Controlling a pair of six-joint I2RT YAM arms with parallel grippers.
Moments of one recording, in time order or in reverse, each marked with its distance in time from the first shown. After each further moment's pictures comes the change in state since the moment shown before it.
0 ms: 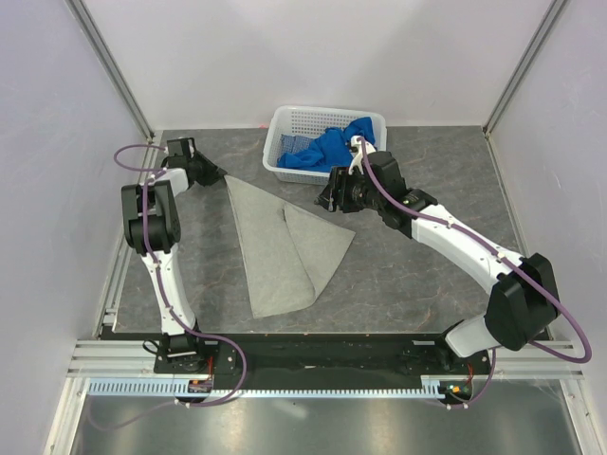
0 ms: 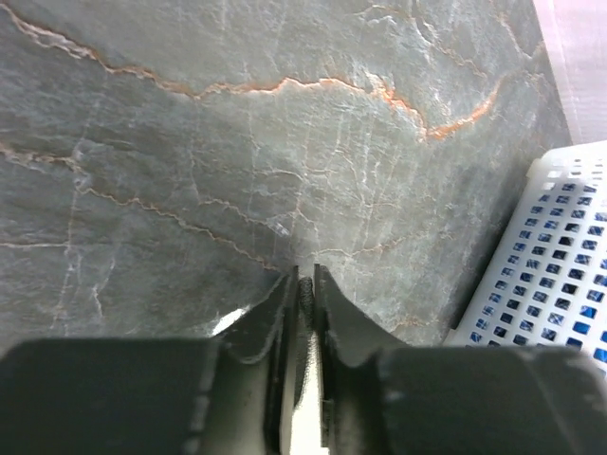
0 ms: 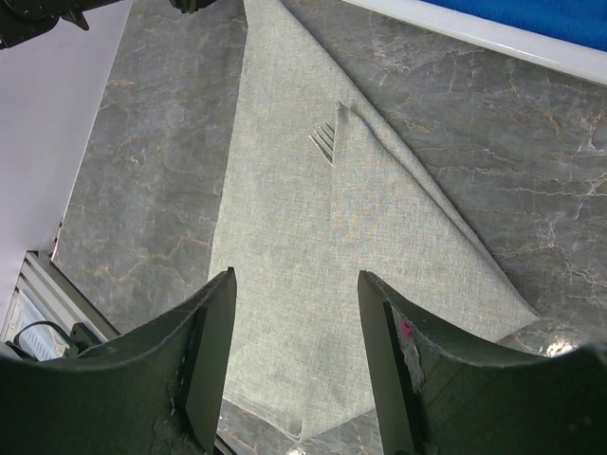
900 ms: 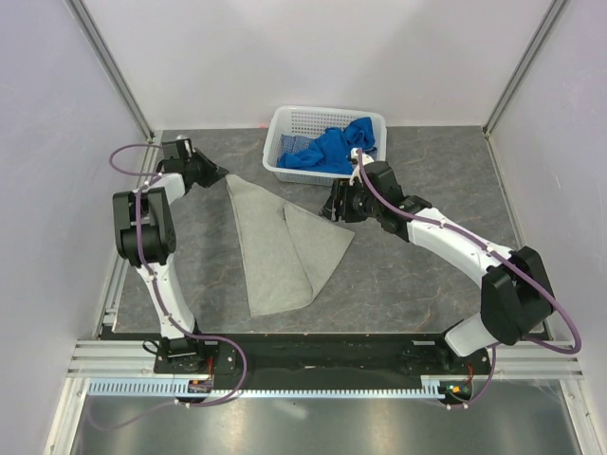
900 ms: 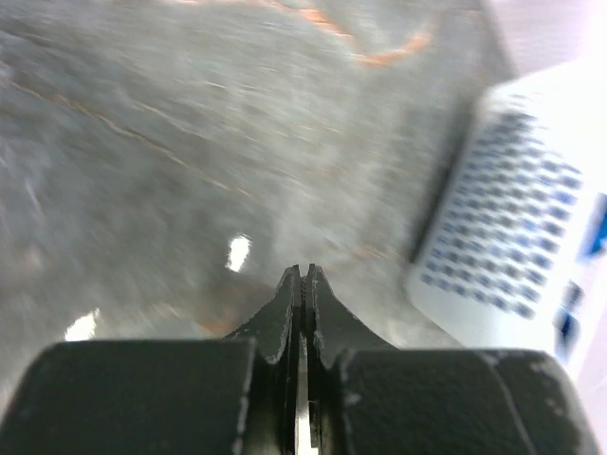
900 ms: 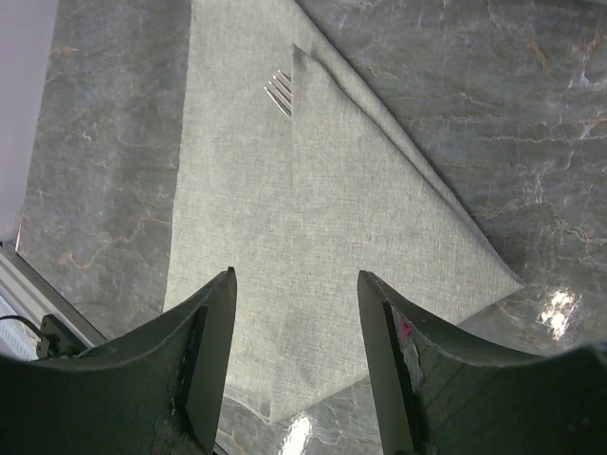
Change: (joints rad) left arm -0.004 -0.147 -0.149 0.053 0.087 0.002; right arm -0.020 0.034 -0.079 0.021 -0.010 0.008
